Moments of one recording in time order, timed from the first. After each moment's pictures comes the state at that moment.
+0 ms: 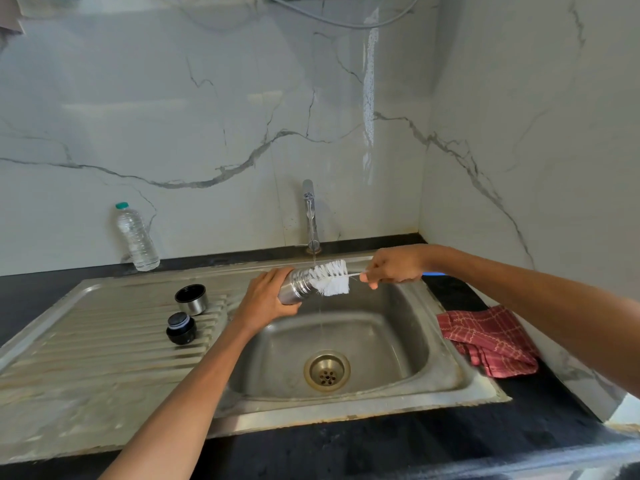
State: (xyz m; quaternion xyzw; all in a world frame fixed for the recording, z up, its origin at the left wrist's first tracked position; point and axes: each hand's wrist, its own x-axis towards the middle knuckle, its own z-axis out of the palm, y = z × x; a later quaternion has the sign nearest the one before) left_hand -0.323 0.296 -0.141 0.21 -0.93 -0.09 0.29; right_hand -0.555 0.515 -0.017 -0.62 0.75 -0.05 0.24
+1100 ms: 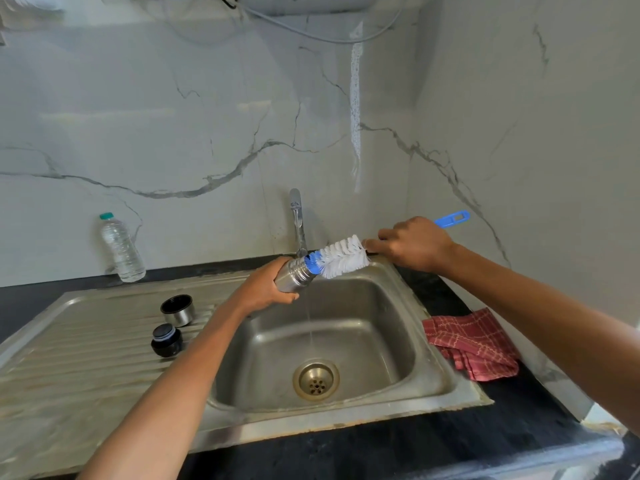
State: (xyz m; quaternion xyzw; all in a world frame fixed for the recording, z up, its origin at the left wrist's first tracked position) left_hand -0.352 0.292 -0.095 0.17 -0.93 -0.25 0.21; right_hand -0.589 0.554 -0.002 -0.68 0.62 0.09 -0.38
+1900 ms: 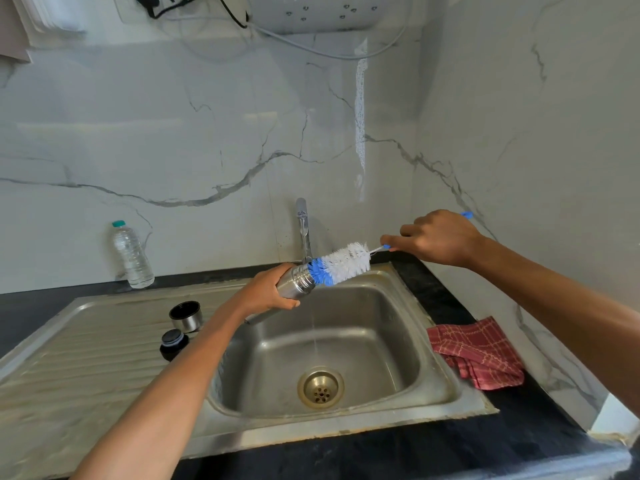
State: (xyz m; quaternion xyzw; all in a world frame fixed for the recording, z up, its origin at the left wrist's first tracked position) left_hand -0.342 0.293 -0.076 0.17 -0.94 -0.23 0.17; right_hand -0.608 0.579 0.026 -0.69 0.57 0.08 -0.44
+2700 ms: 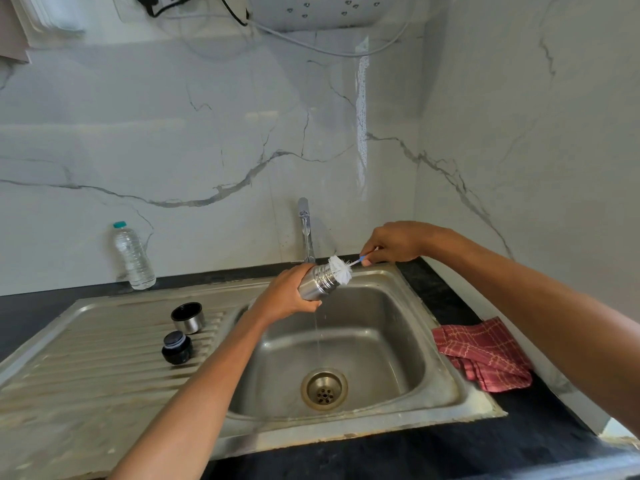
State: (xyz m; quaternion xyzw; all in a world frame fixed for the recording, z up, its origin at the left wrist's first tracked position) left_hand -0.367 0.316 -0.092 0.15 -0.94 -0.21 0.22; right_hand -0.567 0.522 0.040 -0.66 0.75 0.01 0.02
